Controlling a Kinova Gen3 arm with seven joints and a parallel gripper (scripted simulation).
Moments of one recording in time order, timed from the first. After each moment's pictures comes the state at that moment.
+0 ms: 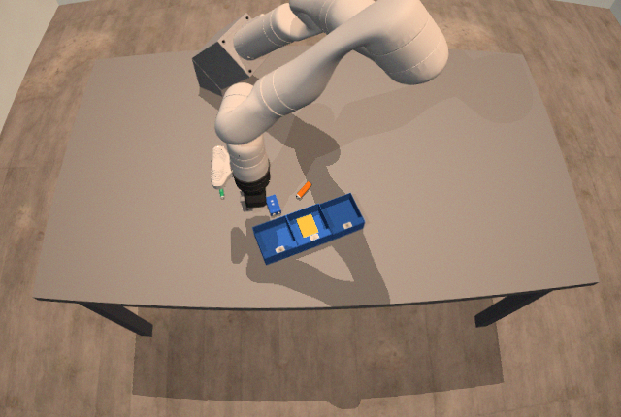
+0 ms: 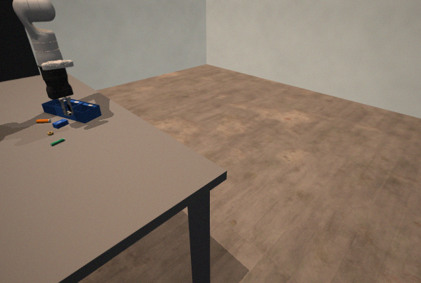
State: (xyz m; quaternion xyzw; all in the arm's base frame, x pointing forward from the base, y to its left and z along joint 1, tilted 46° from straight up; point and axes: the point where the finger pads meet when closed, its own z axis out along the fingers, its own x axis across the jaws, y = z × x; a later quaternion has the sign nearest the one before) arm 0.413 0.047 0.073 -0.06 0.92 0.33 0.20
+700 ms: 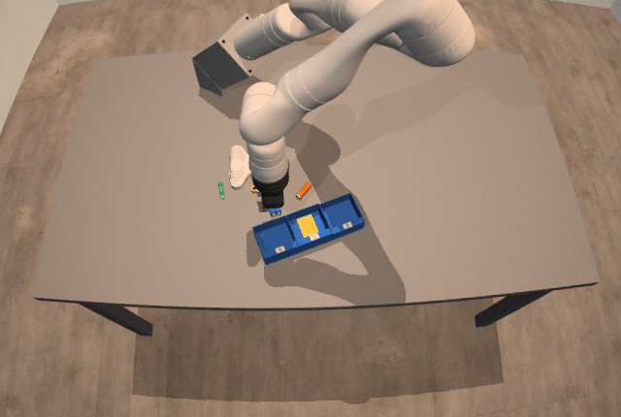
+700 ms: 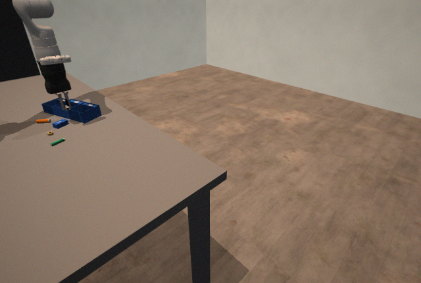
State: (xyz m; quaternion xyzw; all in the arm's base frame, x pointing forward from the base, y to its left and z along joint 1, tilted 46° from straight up) arm 0.409 0.071 0.105 -0.05 0.92 0.33 0.20
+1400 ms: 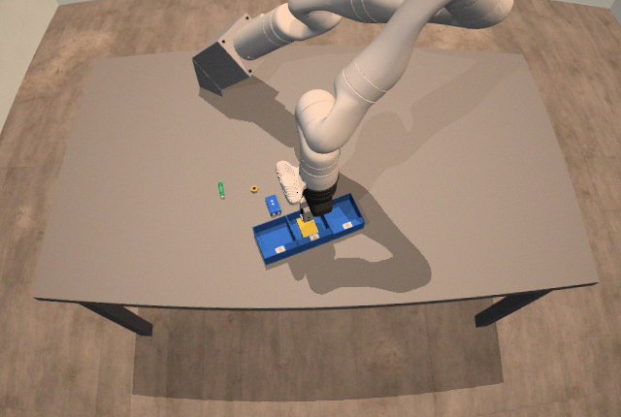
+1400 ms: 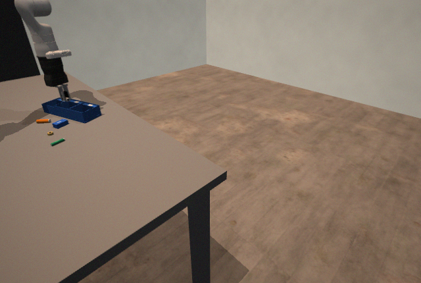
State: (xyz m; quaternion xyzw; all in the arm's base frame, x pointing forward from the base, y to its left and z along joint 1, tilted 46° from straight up) arm 0.417 0.144 0.174 -0.19 0.90 0.30 0.24
